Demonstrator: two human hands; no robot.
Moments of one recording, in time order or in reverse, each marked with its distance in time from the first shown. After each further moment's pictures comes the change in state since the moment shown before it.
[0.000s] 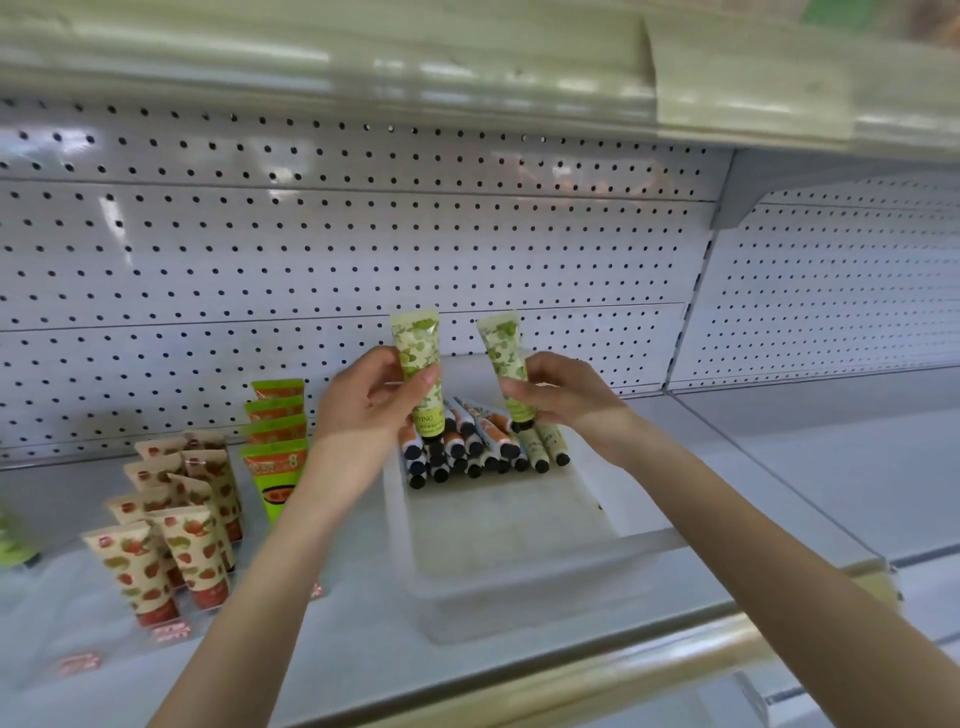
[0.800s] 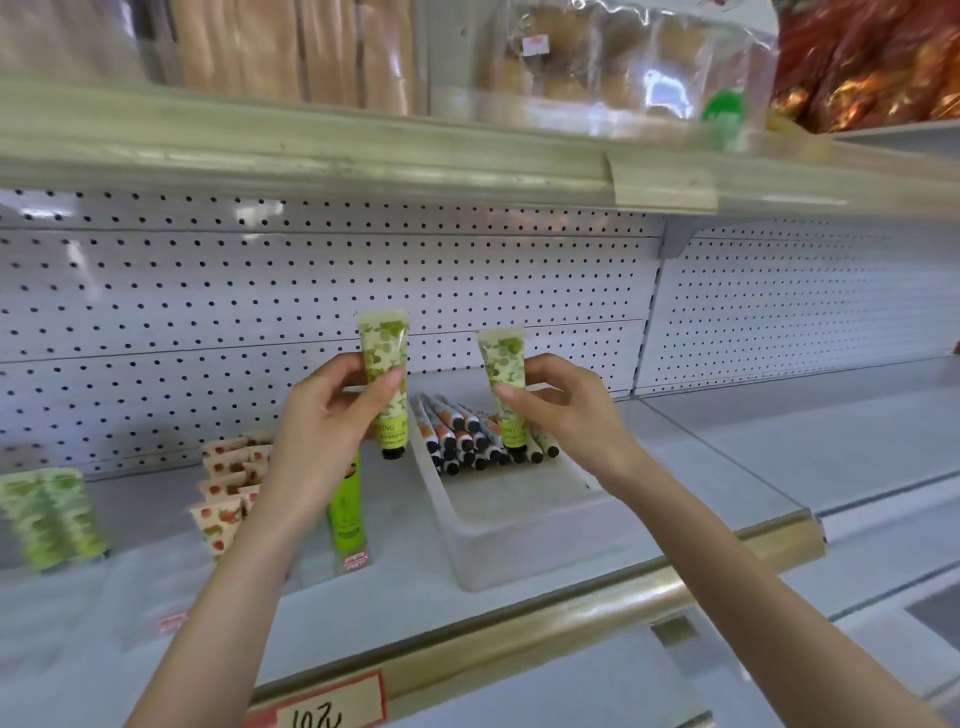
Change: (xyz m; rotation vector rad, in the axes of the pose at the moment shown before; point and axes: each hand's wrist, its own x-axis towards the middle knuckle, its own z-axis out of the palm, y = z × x) left_hand -0.052 0.046 -0.072 -0.063 -0.032 0.099; right_hand -0.106 -0.061 0.052 0.098 0.193 -0.271
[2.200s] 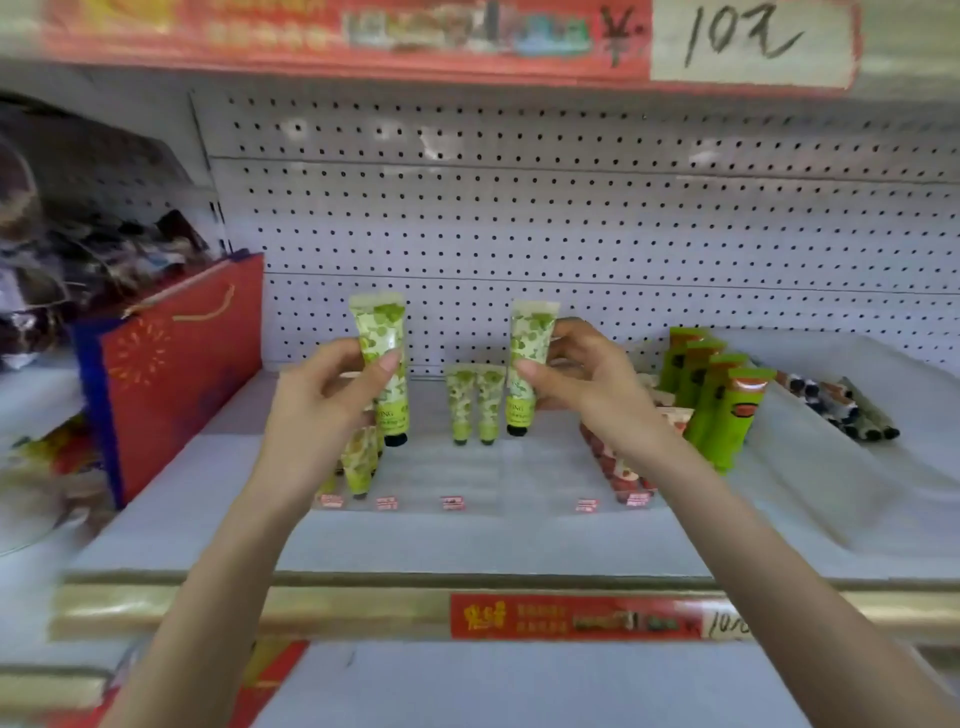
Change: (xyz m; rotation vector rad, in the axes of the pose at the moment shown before) left_hand -0.074 -0.003 -0.340 0.209 0.285 -0.103; right_hand -0.009 -0.051 0.338 0.150 -0.284 -0.012
